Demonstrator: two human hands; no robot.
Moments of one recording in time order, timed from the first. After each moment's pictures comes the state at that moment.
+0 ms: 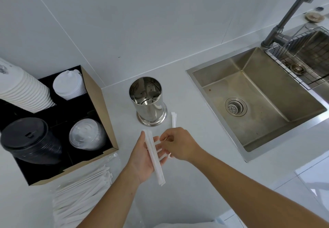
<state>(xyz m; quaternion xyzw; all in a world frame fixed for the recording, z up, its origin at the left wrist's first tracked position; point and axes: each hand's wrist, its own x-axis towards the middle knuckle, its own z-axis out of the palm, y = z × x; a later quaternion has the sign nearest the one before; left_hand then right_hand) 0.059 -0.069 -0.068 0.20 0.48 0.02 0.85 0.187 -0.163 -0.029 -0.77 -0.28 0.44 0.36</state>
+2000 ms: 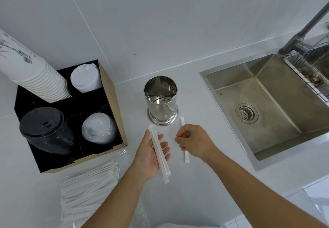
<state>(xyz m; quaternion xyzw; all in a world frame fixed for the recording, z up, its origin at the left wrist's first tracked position) 0.053 -0.063 -0.068 0.19 0.50 0.07 0.84 0.201 -0.162 -0.028 -0.79 -0.21 0.42 0.38</state>
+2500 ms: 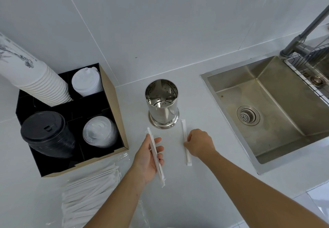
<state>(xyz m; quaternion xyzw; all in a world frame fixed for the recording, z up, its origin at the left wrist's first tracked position) 0.052 -0.057 -0.077 0.22 0.52 0.09 0.82 0.218 -0.154 -0.079 -0.90 -0.24 0.33 0.12</state>
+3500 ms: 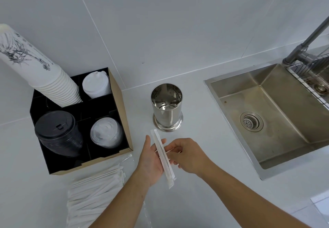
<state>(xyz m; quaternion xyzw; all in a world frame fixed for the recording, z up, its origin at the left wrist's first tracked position) 0.050 -0.064 -0.058 0.16 0.49 0.09 0.85 0.164 -0.156 -0.010 -0.75 -0.27 0.48 0.37</state>
